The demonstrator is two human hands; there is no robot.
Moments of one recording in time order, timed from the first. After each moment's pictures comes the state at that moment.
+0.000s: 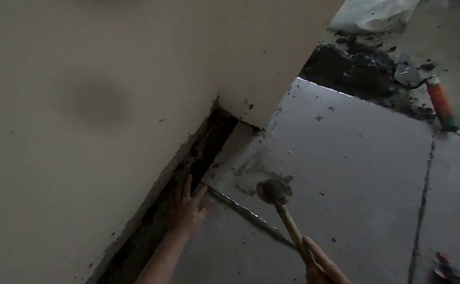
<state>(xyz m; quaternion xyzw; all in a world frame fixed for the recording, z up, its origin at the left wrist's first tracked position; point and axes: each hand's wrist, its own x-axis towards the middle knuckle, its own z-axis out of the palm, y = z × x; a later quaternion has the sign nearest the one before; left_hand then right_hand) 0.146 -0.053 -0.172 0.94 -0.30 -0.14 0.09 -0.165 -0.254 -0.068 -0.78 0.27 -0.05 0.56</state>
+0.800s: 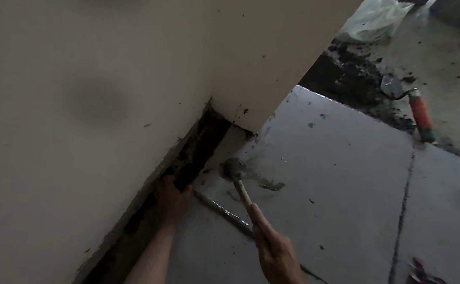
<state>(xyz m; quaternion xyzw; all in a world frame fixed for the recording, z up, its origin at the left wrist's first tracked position) 0.189 -0.097 -0.170 0.97 -0.03 -0.17 0.20 -0.060 -0.253 -0.123 -0.85 0.27 -0.06 0.44</state>
